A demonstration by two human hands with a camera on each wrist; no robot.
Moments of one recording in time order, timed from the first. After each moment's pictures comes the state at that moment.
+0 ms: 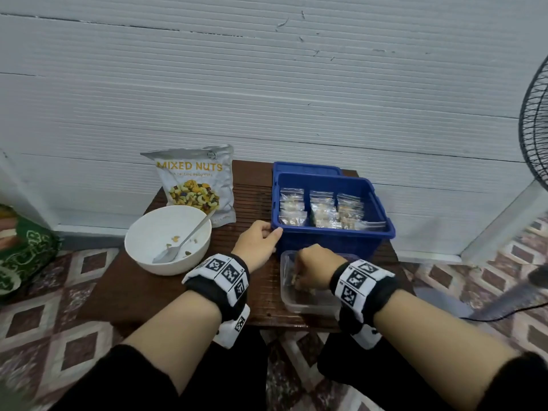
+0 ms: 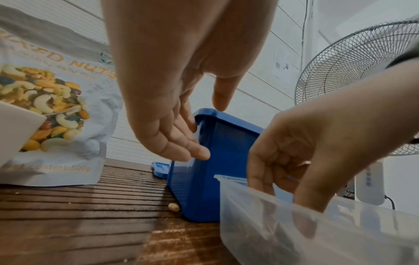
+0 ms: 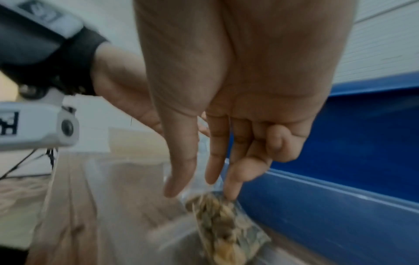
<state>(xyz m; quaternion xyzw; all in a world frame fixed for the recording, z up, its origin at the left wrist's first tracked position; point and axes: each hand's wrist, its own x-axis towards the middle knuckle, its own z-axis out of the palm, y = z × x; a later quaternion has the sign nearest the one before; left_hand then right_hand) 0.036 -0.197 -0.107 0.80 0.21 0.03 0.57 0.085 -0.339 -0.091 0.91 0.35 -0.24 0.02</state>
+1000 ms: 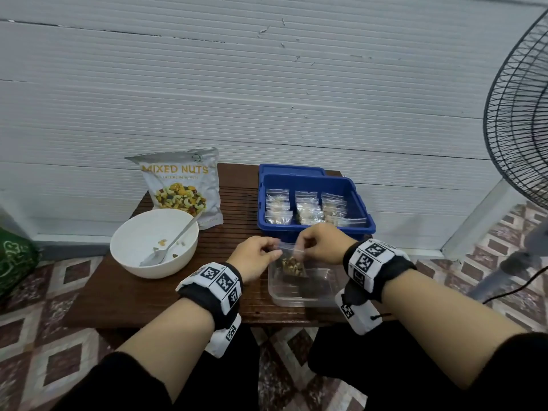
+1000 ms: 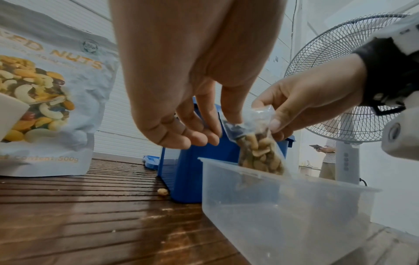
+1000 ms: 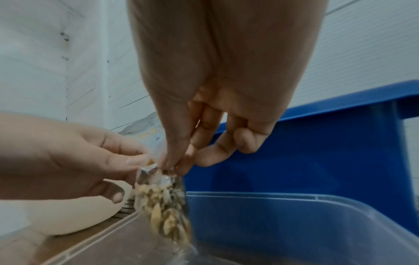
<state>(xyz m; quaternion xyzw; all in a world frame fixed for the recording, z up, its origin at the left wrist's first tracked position) 0.022 -0.210 -0.109 0.87 0.10 -0.05 0.48 0.104 -0.377 -0.070 0.88 0.34 -0.21 -0.25</state>
